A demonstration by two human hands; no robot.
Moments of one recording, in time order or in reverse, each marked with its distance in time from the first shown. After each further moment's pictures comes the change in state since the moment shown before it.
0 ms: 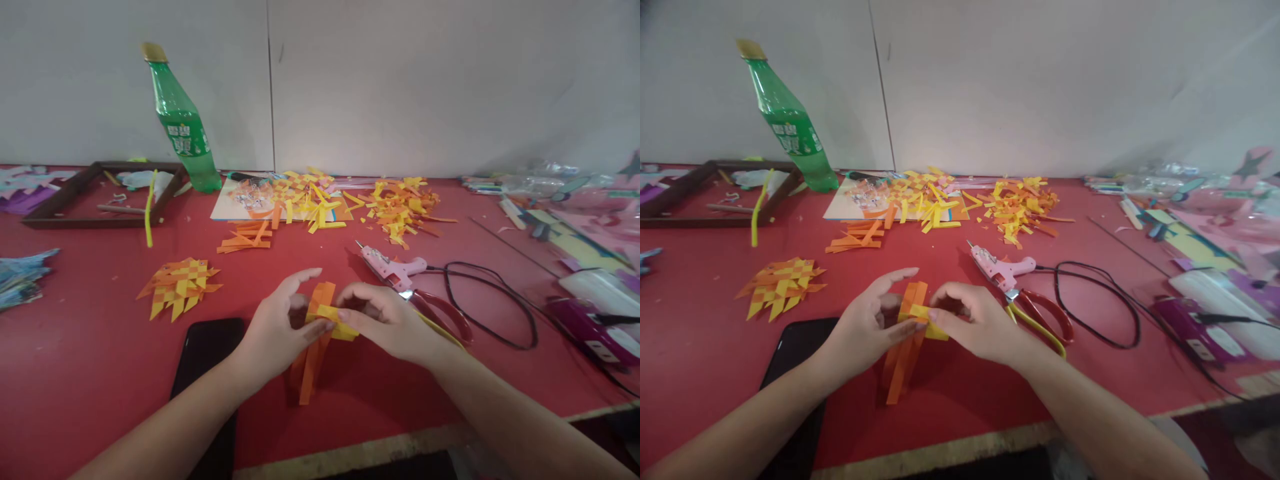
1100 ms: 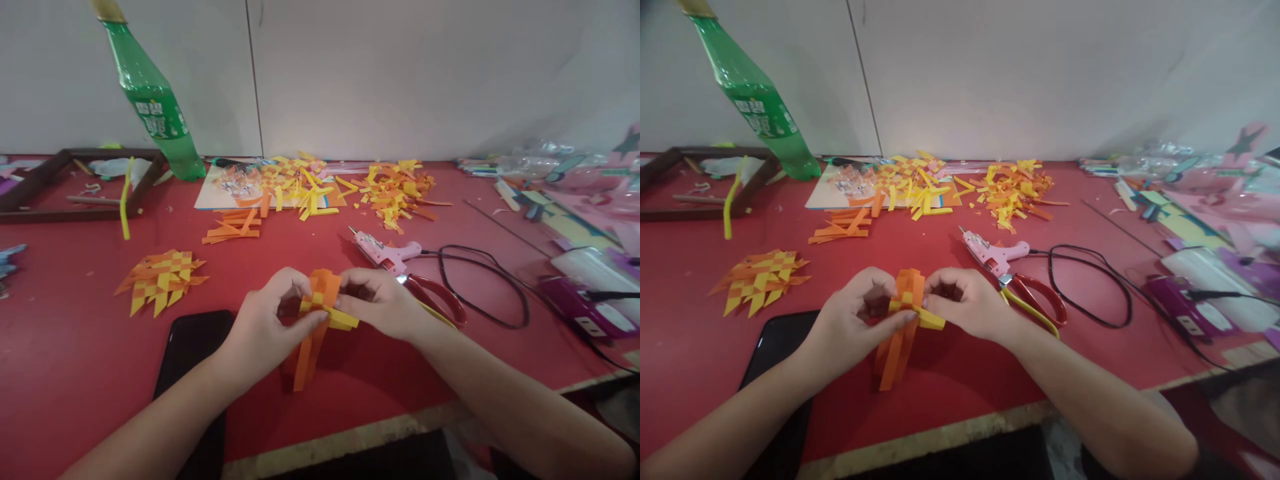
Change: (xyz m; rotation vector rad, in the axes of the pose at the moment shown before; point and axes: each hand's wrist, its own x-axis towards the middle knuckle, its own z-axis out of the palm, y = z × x) left_hand -0.006 -0.001 0.002 0.153 0.035 0.244; right_hand 0.004 0.009 -0.002 0.219 -0.009 0.058
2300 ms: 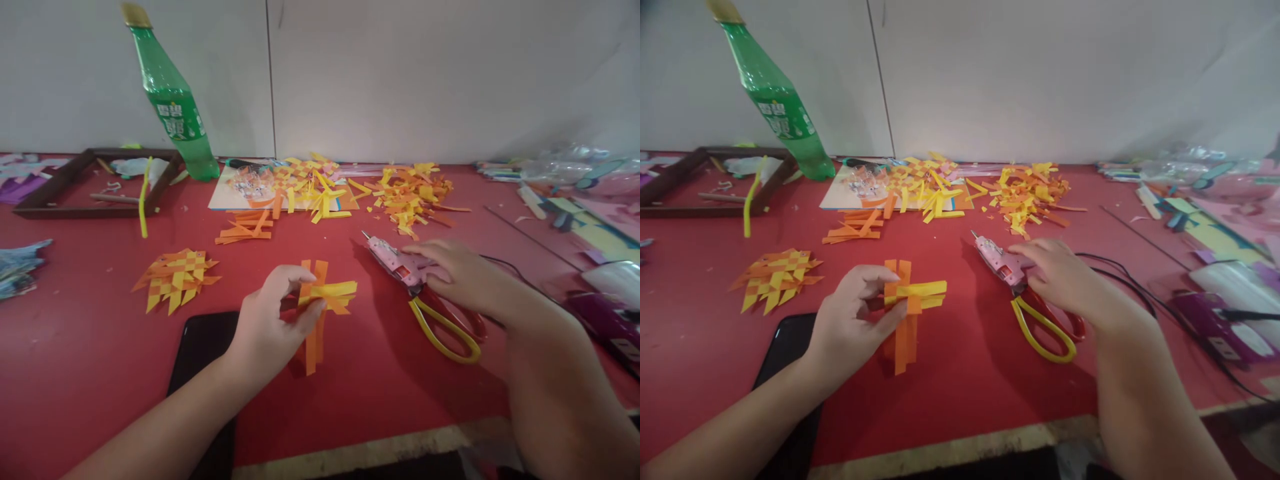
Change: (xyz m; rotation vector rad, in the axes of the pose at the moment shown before) left_hand 0.000 -0.003 -0.003 0.319 0.319 0.188; right_hand -0.012 0.022 -0.130 -1.272 0.203 -0.112
